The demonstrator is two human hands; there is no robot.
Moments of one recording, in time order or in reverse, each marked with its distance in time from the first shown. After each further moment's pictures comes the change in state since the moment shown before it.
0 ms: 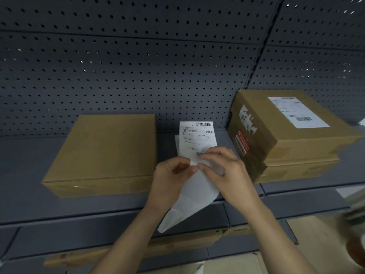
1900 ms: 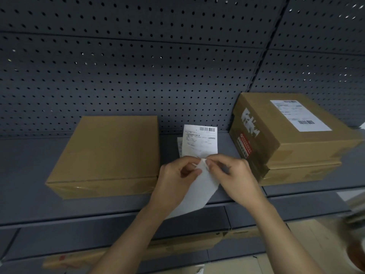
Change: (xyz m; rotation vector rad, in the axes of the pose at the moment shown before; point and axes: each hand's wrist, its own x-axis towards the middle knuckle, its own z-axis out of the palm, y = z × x) left_hand 0.003 0.002 -0.002 0.295 -0.017 0.236; right_hand 0.006 0.010 -0.004 0.093 -0.062 0.109
